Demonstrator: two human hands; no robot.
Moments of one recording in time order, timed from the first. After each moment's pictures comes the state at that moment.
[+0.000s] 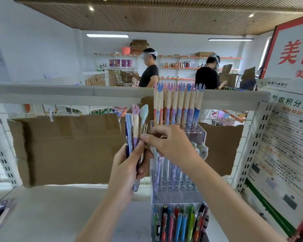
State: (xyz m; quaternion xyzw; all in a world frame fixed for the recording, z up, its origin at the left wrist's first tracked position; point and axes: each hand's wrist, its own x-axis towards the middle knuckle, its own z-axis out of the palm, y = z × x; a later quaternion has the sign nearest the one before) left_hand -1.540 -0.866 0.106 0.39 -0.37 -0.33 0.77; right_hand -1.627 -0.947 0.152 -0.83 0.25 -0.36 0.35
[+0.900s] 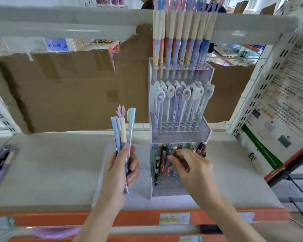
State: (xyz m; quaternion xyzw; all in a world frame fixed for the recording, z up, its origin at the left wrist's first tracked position) left_hand -1.557 -0.811 -0.004 0.47 -0.20 -0.42 0.75; right_hand -1.703 -0.905 -0.038 -0.83 0.30 -0.44 0.19
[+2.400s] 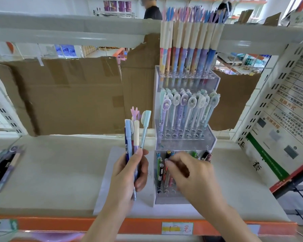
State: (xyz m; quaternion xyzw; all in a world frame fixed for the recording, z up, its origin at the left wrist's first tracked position) left_hand -1.561 -0.811 0.003 0.45 -0.24 -0.42 0.75; right_hand -1.696 -0.884 0.008 -0.84 0.34 -0.35 0.23
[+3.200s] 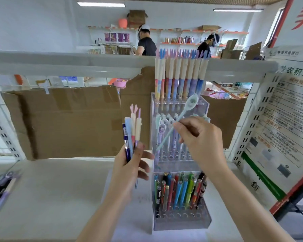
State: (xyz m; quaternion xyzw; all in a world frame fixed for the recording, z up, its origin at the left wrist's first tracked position) left_hand -1.547 -0.849 0.042 0.51 -0.32 -0.32 0.73; right_hand -1.676 -0.938 0.095 -0.78 0.32 -0.50 0.21
